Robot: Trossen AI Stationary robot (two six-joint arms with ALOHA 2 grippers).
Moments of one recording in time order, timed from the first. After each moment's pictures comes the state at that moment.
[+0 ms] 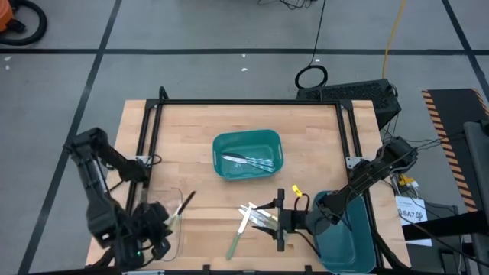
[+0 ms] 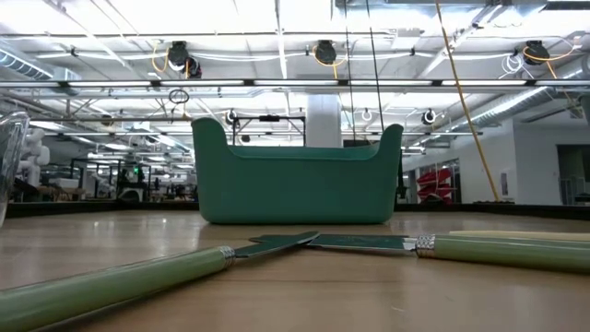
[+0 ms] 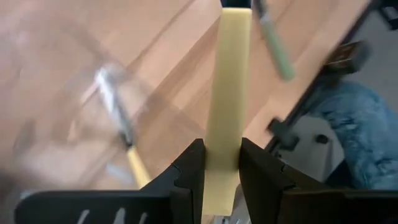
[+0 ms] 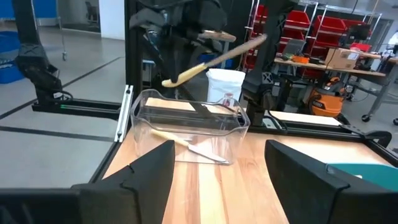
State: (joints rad) left arm -1.08 1.51 1.40 -1.25 -0.38 -1.80; right arm 0.65 1.64 0.90 0.65 0.68 -0.02
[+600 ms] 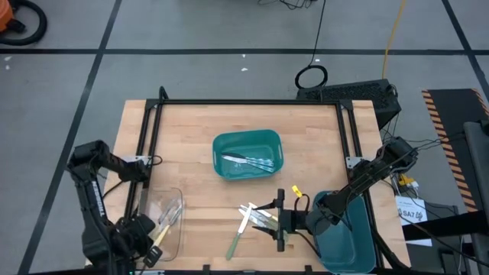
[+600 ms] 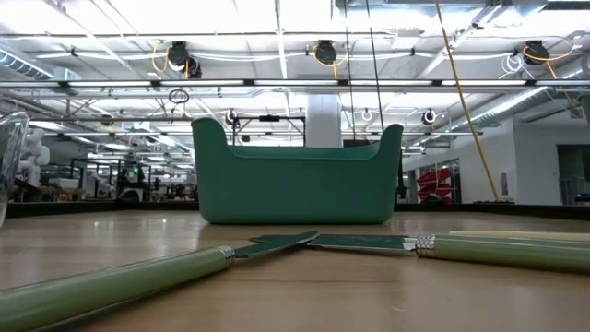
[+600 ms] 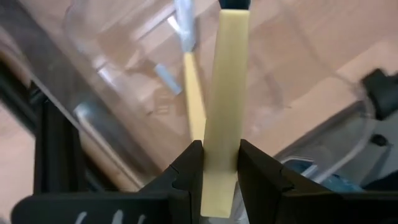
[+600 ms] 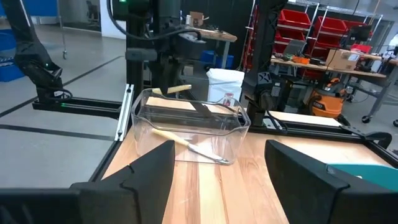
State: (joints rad) left arm -1.22 1.65 1.40 -1.33 -0.13 -2.18; right arm 0.65 1.64 0.90 0.65 0.68 -0.03
